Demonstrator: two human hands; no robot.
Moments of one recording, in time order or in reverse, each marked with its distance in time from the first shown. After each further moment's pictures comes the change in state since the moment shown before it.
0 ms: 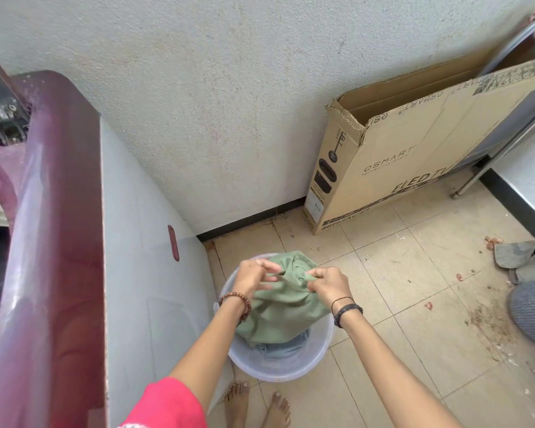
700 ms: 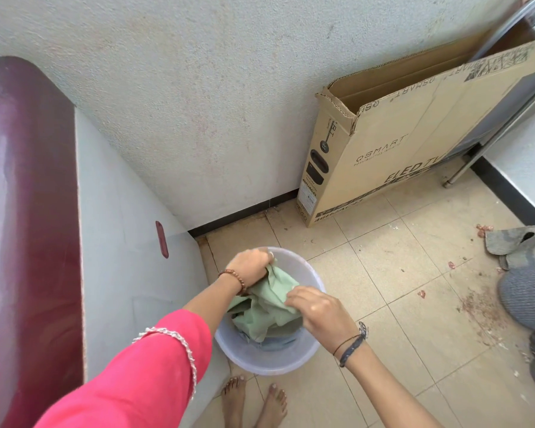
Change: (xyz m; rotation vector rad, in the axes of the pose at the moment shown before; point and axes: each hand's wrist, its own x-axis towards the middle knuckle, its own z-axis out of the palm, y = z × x) left_hand 0.040 0.001 0.005 1.550 -0.142 0.594; right_hand -0.029 0.053 0.010 -0.571 0.128 -1.092
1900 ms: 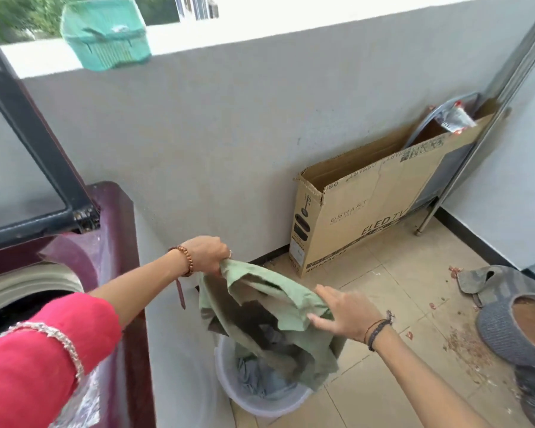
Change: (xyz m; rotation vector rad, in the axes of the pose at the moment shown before) left_hand -0.118 -0.017 -0.233 0.388 -0.090 -0.005; right_hand 0.015 -0.017 -0.164 -0.272 -0.252 0.155
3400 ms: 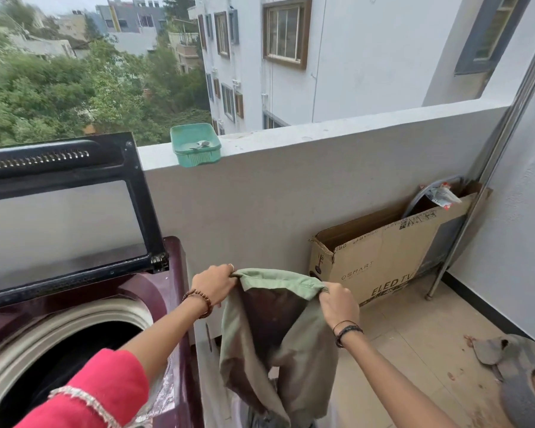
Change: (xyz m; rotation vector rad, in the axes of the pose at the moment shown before) left_hand -0.134 0.000 -0.046 -0.613 0.395 -0.474; right_hand 0.022 -0.104 -0.131 0.433 0.380 0.653
